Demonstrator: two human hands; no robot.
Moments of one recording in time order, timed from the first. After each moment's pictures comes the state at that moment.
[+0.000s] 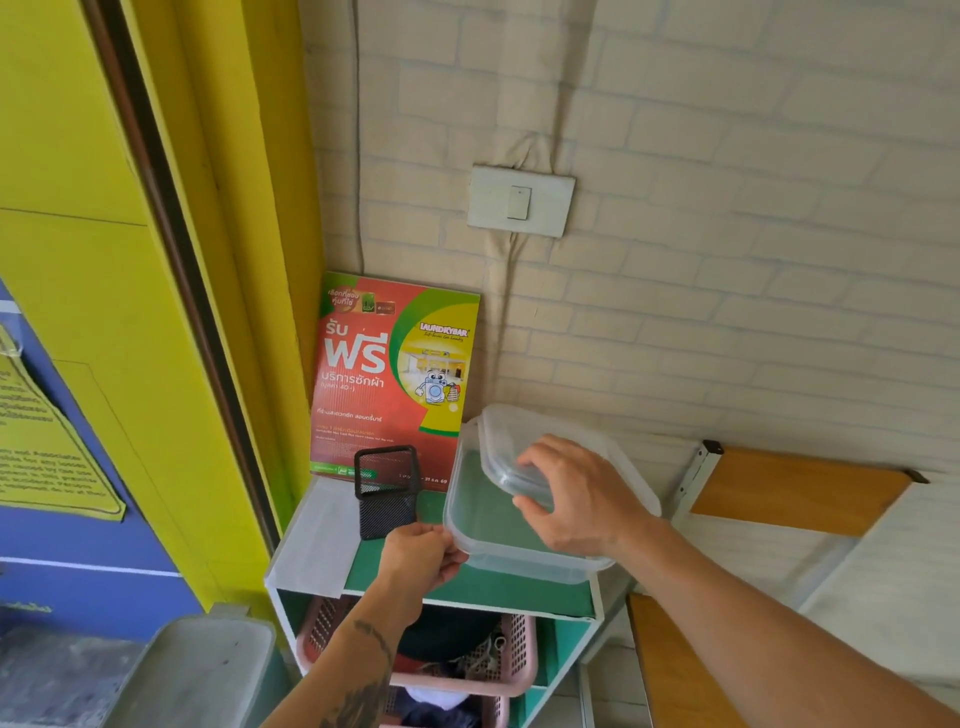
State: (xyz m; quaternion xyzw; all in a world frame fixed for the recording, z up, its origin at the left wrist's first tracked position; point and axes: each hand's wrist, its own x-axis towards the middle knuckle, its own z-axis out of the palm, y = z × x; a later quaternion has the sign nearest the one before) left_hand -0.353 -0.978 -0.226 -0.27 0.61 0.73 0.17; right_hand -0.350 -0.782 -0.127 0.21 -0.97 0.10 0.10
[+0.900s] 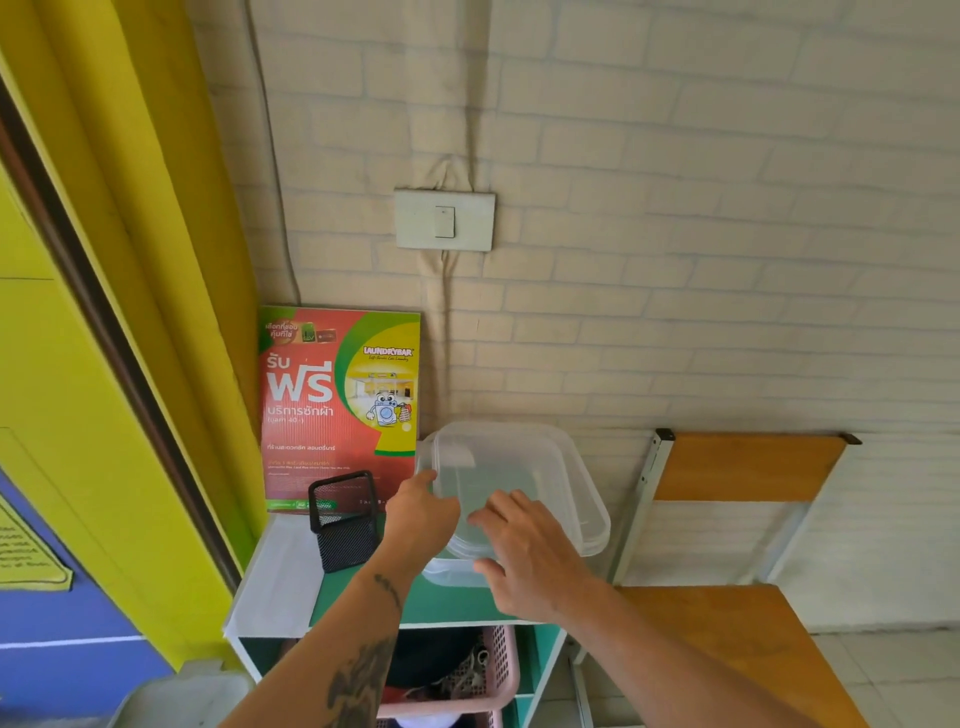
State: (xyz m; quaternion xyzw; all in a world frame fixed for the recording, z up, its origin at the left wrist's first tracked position) left_hand -0.377 -0.934 -0.156 -0.09 0.86 0.49 0.12; right_hand -0.316 -0.786 -0.180 0.19 -0.97 0.07 0.10
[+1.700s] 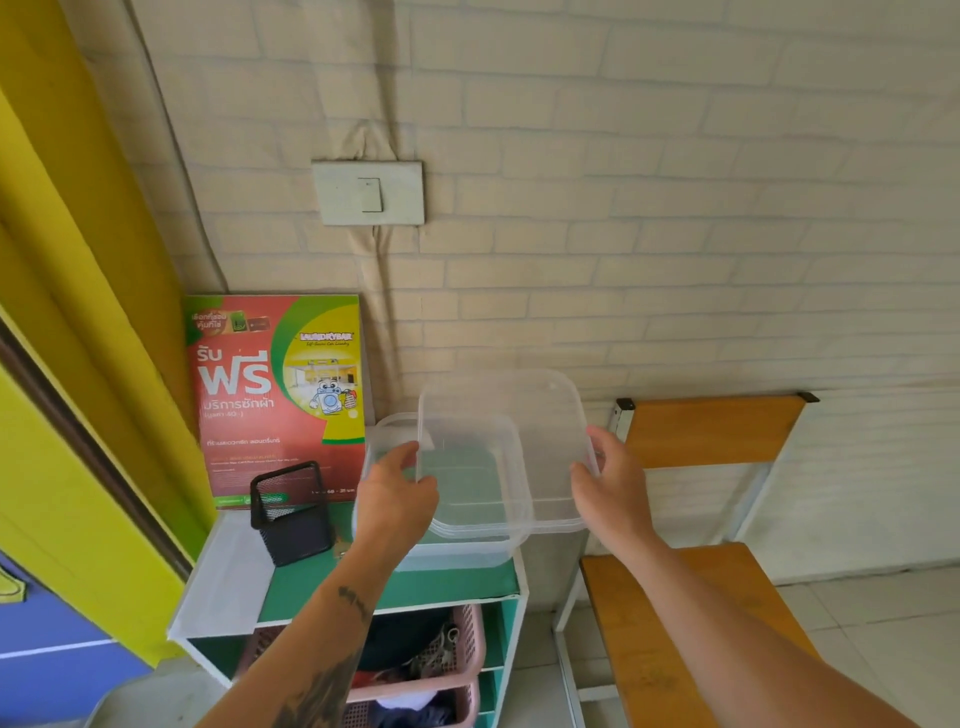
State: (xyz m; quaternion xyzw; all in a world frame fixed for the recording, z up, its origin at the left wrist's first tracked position) left_hand -0.357 -0.895 -0.147 -0.05 0.86 0.51 0.03; right_hand -0.313 -0.665 -0.179 -0.19 -0.84 0.47 0.17
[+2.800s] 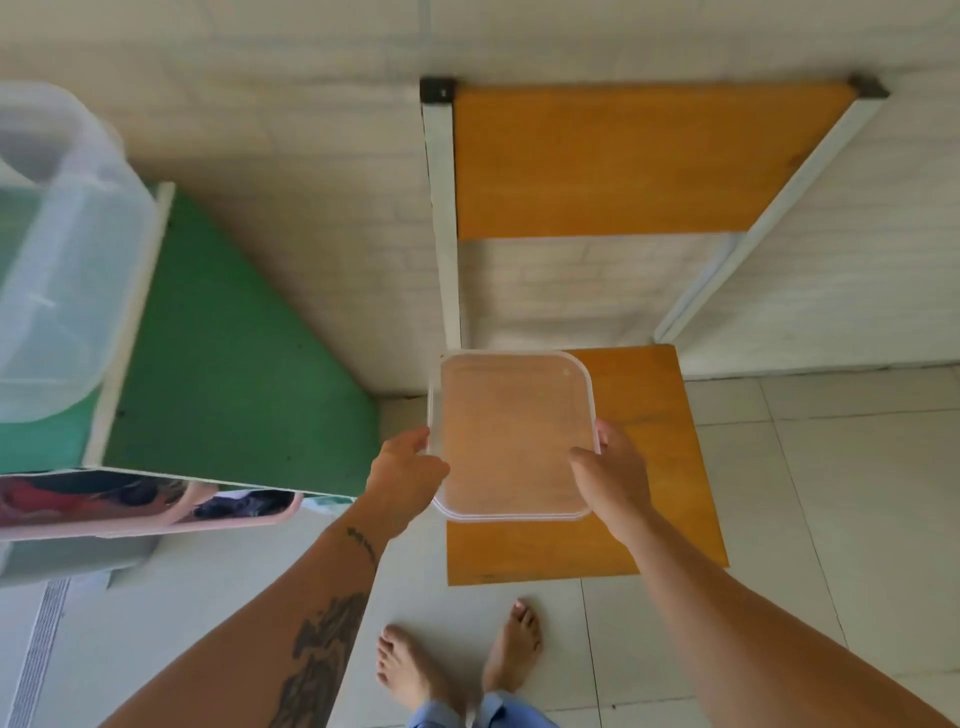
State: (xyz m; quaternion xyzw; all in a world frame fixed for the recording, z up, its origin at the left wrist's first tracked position) left_hand -0.289 -0.580 -0.429 -0.20 0.80 0.44 0.35; right_hand -0.227 -0.366 -0.444 -0.39 -0.79 0.46 -0.12
